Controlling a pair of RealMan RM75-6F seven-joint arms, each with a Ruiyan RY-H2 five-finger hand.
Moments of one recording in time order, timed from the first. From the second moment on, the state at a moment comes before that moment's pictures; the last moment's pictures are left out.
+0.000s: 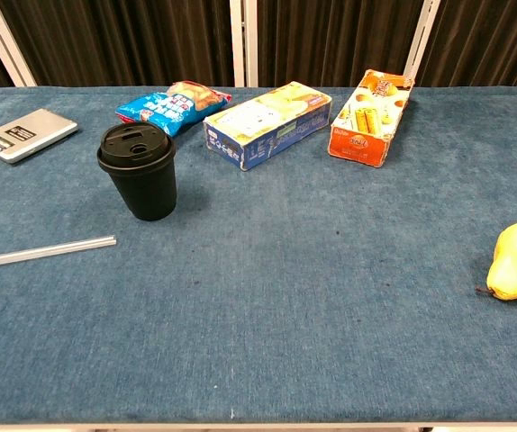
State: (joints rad) left arm -0.05 -1.12 -0.03 -1.61 1.48 1.53 0.07; right arm 0.10 -1.02 0.07 -1.70 -1.50 1.46 -0.07
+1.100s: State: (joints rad) left arm -0.29 -1.44 -0.07 -1.71 1.30 1.20 0.68; right arm 0.09 -1.02 0.08 -1.67 -1.46 1.46 -0.03
